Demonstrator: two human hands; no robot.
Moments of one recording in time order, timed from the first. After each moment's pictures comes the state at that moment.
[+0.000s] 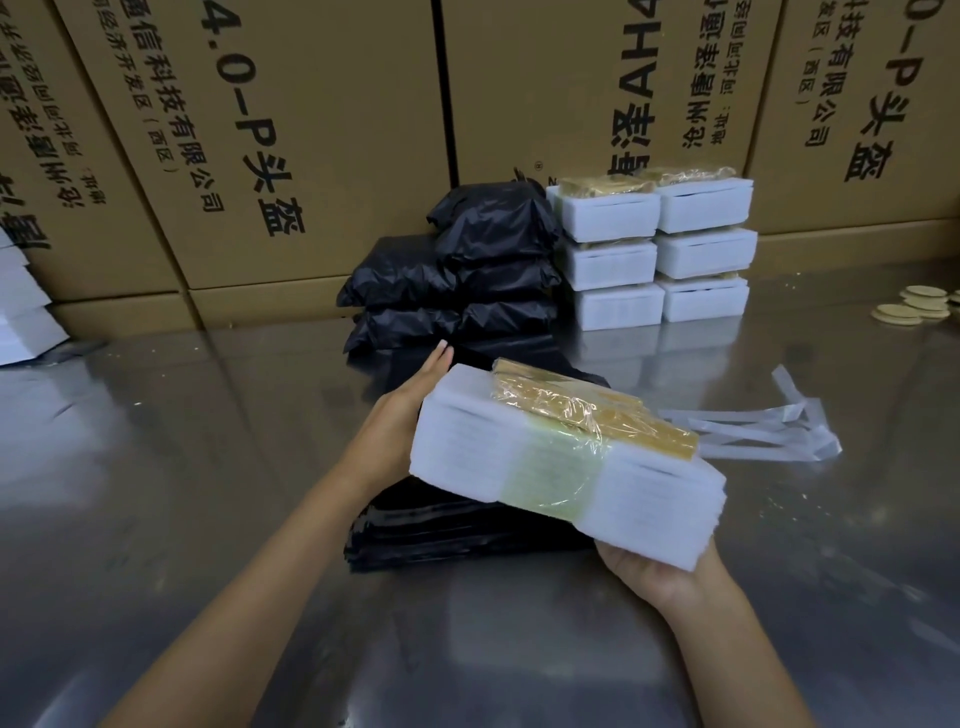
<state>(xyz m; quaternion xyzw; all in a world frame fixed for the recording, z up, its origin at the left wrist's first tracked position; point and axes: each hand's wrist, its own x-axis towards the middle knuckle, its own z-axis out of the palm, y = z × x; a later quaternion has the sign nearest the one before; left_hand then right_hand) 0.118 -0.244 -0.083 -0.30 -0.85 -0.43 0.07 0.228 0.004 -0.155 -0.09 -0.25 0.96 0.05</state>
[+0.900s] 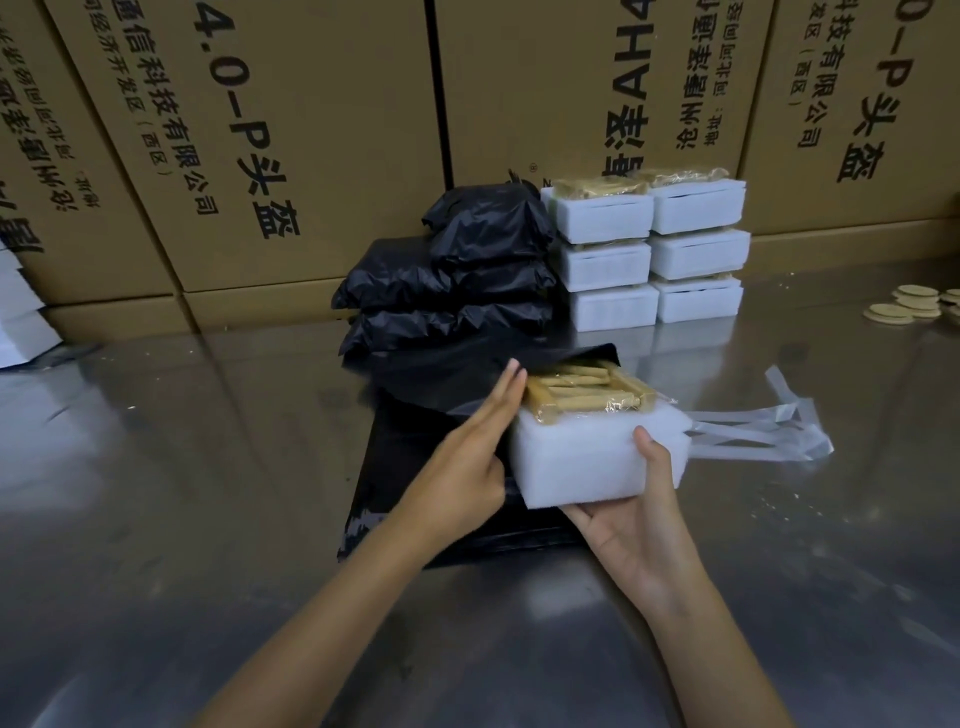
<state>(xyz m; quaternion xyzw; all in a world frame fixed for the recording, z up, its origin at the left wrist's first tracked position) 0.160 -0.187 -0.100 -0.36 -0.86 -0.35 0.06 0.217 -0.005 -0.144 -0.01 -0.30 0.95 0.04</state>
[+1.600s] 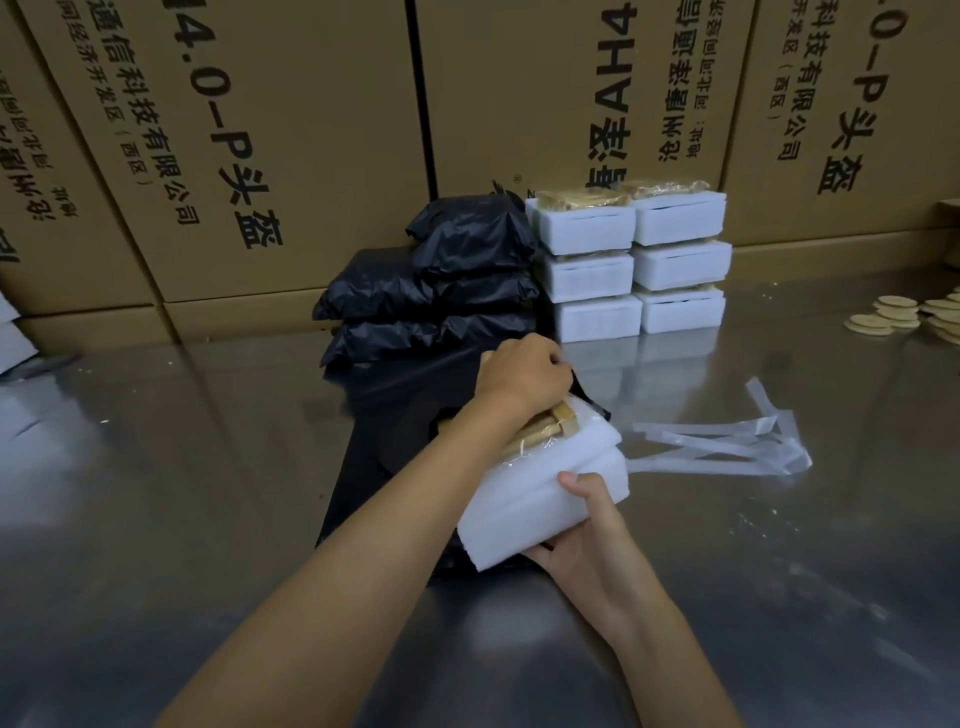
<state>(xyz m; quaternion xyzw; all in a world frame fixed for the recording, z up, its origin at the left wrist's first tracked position) 0.113 -0.077 -0.021 -0.20 -0.94 -0.27 0.05 0.220 -0.011 -0.145 0.05 -0.38 0.92 -0.05</state>
